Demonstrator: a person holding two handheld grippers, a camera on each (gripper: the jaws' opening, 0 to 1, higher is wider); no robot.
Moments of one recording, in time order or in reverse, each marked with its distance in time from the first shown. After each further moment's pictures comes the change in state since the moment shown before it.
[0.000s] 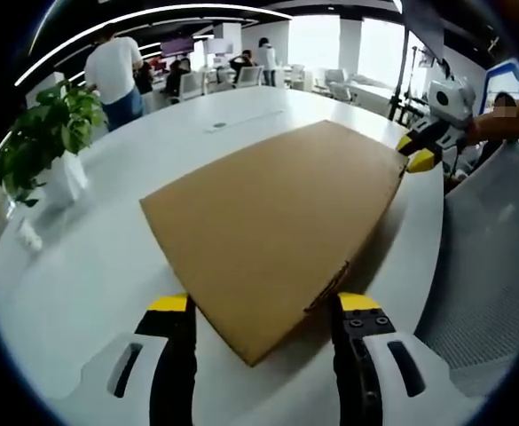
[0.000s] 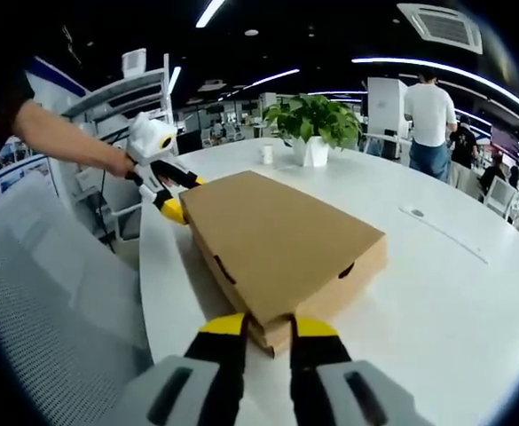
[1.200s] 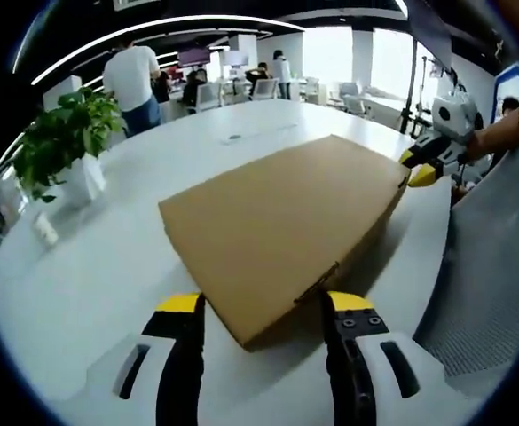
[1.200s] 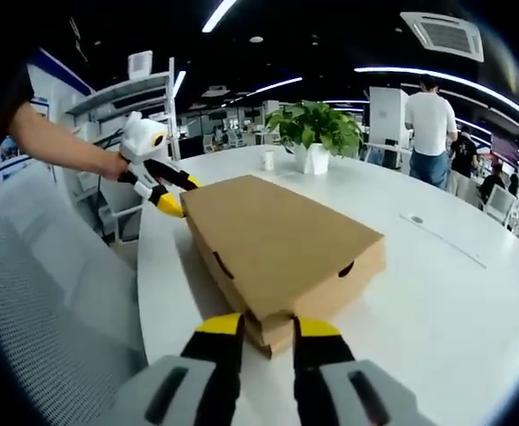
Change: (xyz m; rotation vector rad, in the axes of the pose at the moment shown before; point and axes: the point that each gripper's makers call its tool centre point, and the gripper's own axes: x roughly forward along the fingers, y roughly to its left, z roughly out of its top) left arm -0.018 0.000 0.004 -0.045 -0.072 0.074; right arm 0.001 -0.001 -0.002 -0.022 -0.041 -0.005
